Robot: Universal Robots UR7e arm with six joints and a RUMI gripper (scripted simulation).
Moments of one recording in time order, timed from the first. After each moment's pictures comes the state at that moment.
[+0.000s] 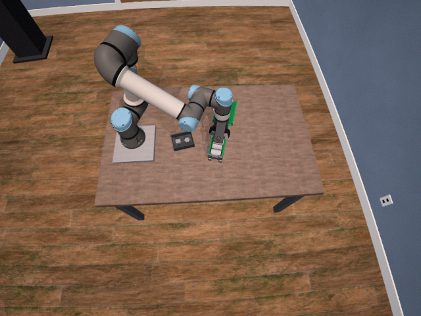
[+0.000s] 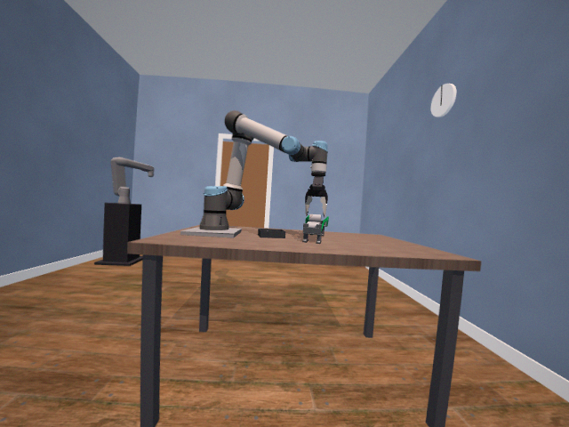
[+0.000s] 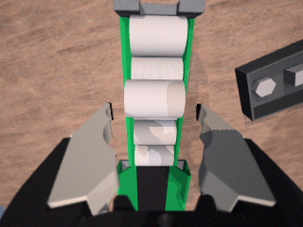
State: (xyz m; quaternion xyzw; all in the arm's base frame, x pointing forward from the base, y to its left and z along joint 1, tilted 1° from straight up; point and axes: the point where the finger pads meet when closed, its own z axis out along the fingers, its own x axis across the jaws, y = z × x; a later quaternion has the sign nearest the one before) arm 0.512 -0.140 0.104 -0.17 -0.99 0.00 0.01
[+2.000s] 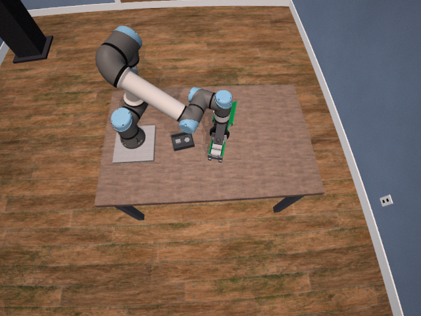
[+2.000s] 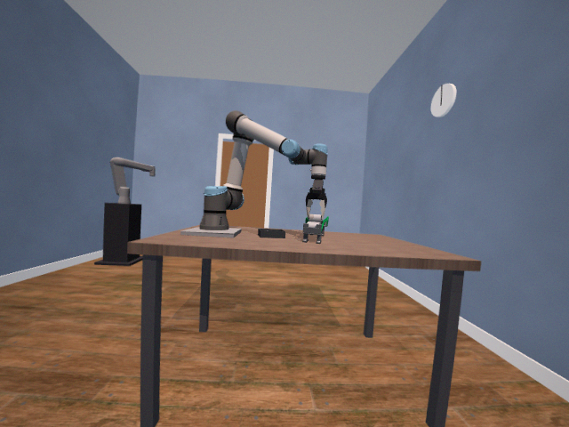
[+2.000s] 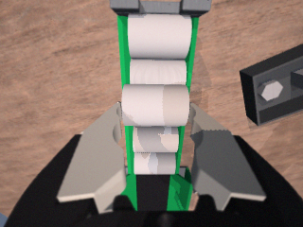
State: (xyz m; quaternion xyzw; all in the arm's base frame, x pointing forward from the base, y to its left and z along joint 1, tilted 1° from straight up) arm 0.512 -0.140 0.089 -0.17 -0.99 0.00 0.01
